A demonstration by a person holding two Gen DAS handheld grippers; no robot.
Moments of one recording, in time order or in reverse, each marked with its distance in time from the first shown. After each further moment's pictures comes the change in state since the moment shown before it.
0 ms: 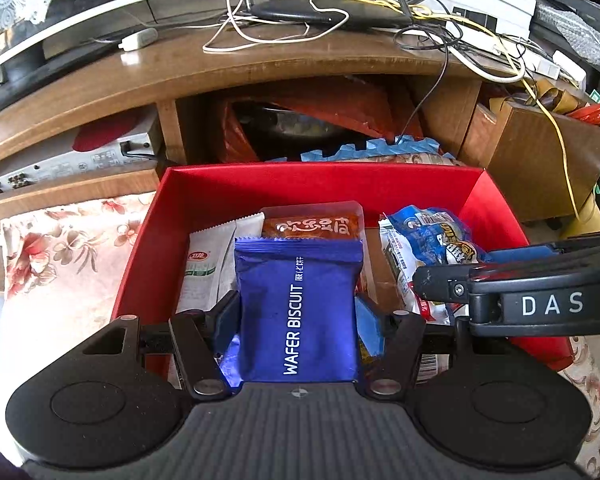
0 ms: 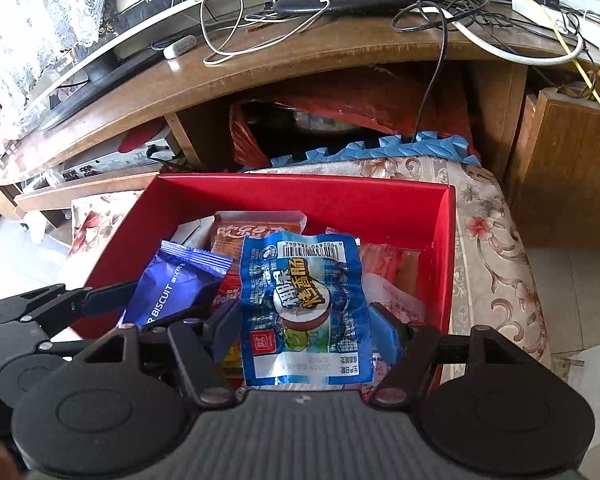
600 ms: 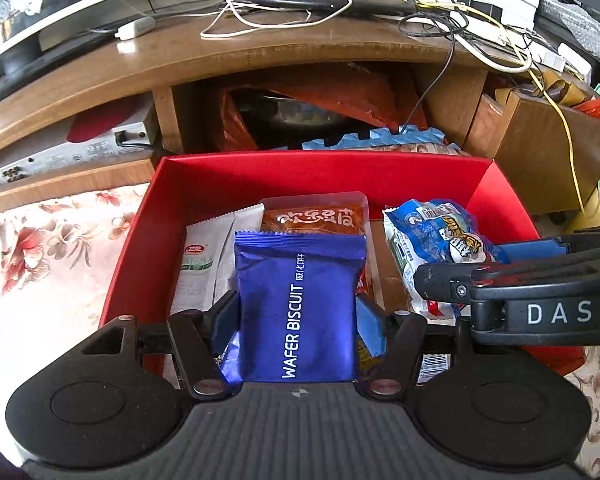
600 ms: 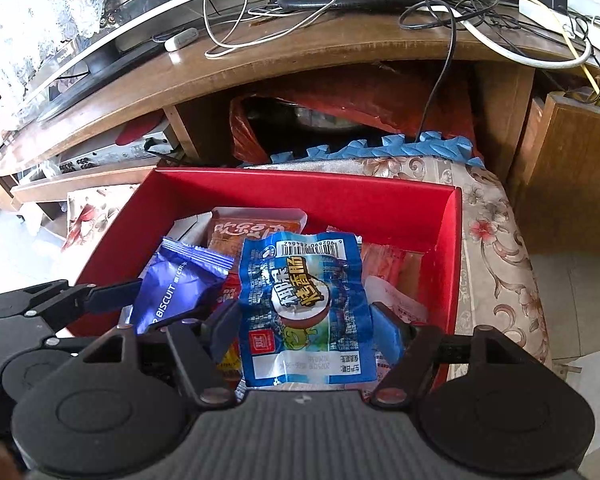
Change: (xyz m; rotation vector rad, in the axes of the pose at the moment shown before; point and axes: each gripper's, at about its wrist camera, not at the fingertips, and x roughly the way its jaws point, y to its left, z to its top) left arm 0.011 0.001 0.002 0.000 0.030 -0.001; right arm 0.008 0.003 0.001 -0.023 0.010 -0.011
